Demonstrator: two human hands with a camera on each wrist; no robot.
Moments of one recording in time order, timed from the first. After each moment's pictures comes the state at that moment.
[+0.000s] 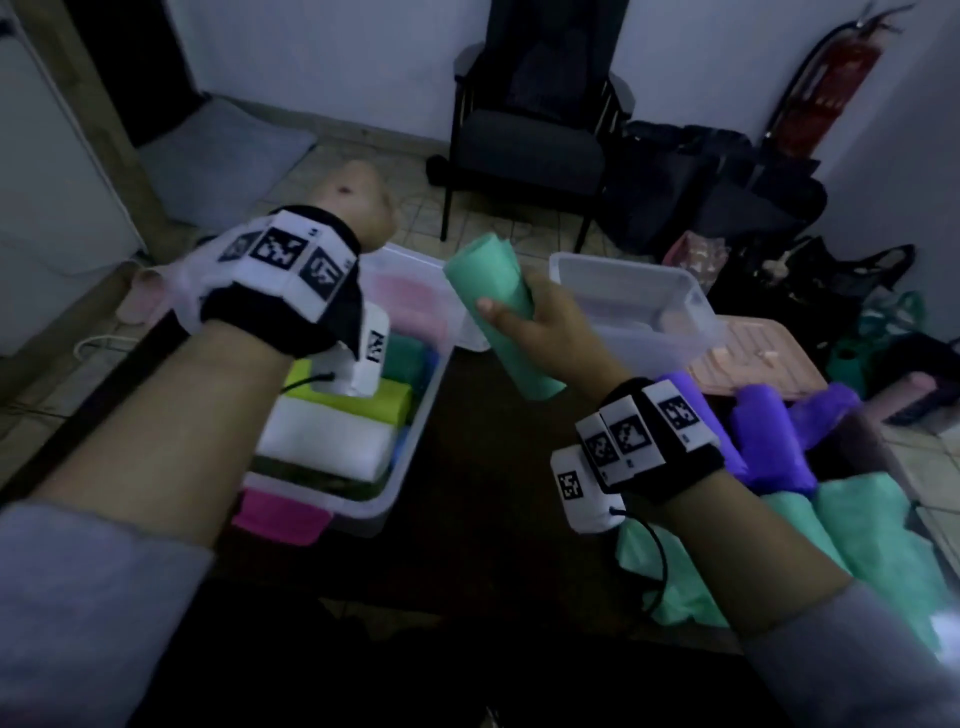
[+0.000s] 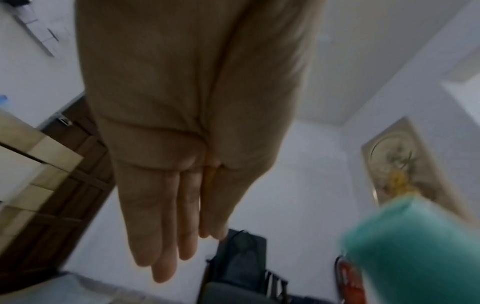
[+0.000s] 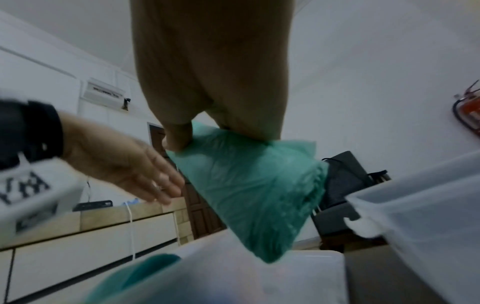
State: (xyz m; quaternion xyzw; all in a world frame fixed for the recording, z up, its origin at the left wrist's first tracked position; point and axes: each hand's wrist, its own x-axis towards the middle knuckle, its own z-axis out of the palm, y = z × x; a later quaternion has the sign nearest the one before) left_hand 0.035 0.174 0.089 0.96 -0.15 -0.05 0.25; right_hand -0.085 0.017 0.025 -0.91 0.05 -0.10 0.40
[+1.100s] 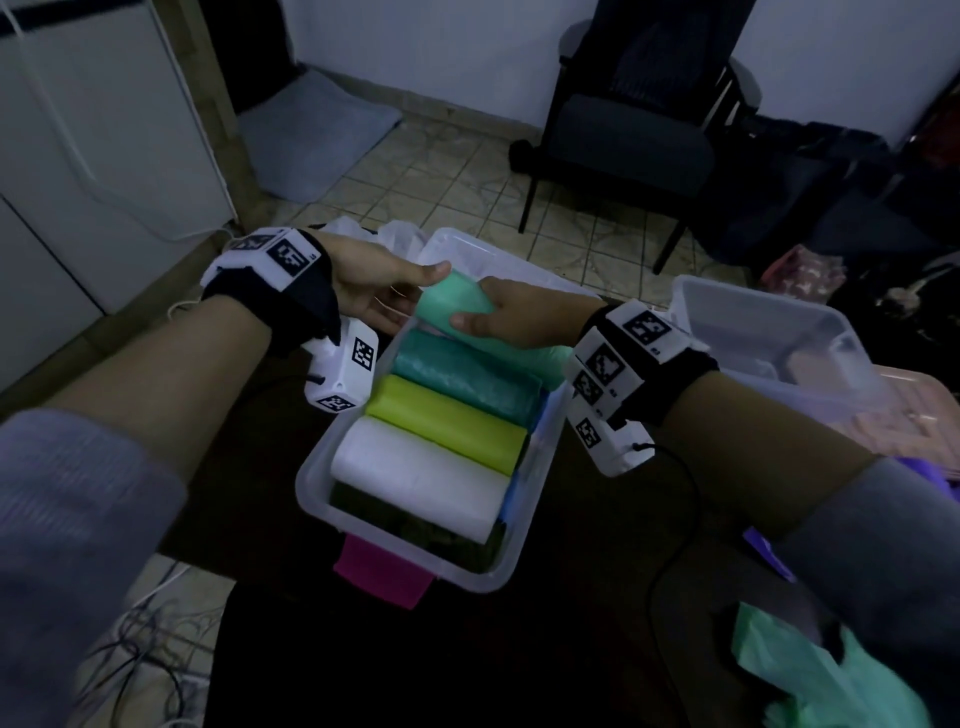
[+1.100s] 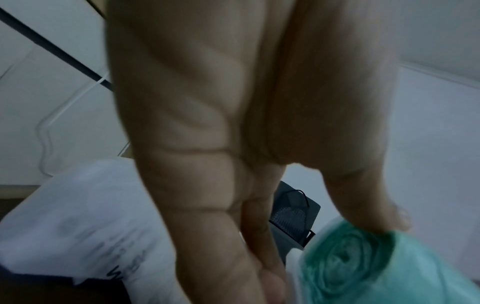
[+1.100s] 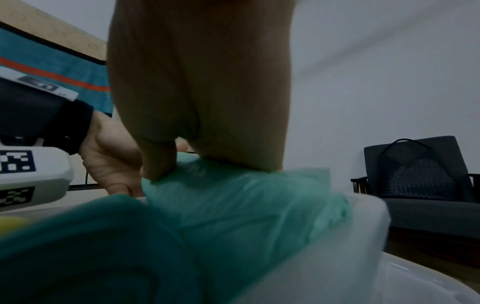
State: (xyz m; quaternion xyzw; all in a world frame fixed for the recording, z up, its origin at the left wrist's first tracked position) left_hand 0.116 0.260 0.022 0.79 -0.05 -0.43 0.44; right_hand 0.051 0.096 0.020 -0.96 -0.01 0.21 0.20
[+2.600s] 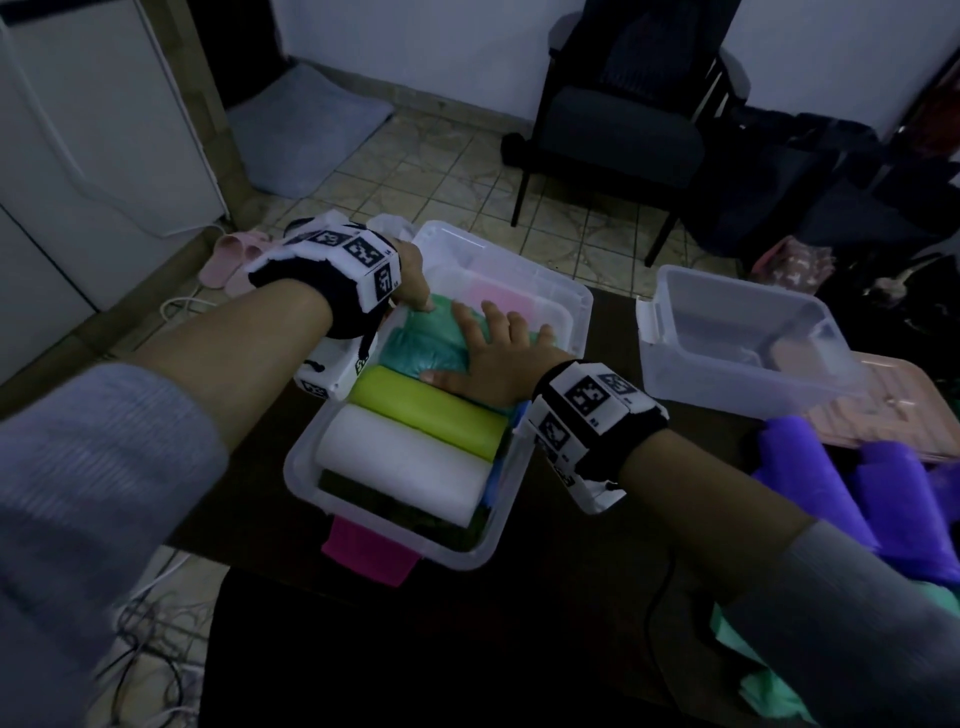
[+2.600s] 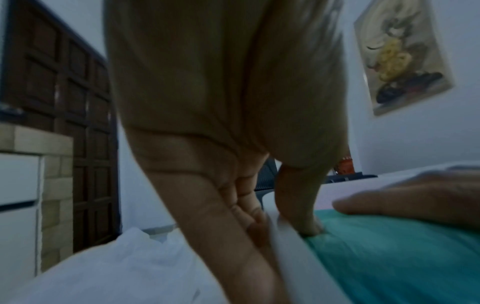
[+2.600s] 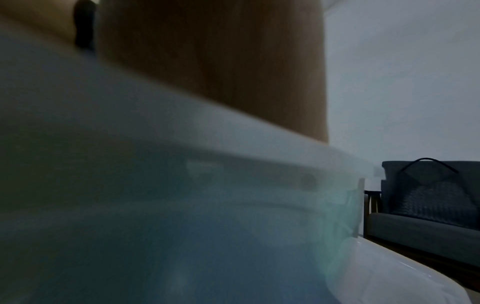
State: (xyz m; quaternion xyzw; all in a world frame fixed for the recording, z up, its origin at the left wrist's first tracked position) left_hand 0.106 0.217 0.027 0.96 -0.15 -0.24 0.04; right_hand 0.002 0.112 -0.010 -0.98 0.02 0.21 0.04
